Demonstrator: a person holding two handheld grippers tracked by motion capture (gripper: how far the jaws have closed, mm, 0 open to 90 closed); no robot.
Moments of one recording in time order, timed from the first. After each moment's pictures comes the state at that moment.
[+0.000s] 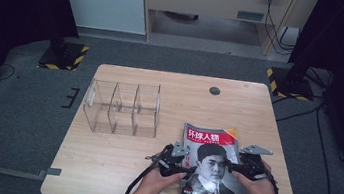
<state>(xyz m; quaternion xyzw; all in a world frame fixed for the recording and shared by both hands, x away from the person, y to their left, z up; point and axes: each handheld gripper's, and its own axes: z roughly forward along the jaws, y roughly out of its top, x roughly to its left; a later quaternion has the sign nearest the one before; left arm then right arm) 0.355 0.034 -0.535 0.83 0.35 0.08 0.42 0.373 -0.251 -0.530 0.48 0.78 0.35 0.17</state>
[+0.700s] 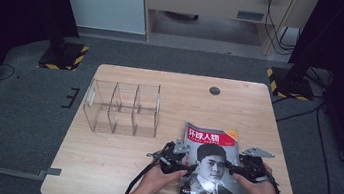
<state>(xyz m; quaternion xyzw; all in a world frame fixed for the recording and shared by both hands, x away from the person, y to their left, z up) 0.367 0.029 -0.531 0.84 0.34 0.08 0.41 0.366 -0.254 -0.531 0.49 0.78 0.36 0.16</state>
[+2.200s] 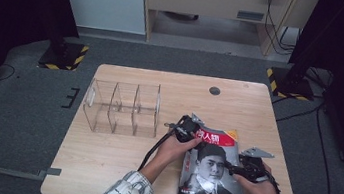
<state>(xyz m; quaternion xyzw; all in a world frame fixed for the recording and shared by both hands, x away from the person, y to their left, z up) 0.449 -0.003 -0.498 0.86 0.35 0.06 0.36 0.367 -0.254 -0.532 0.47 0.79 0.36 0.17</state>
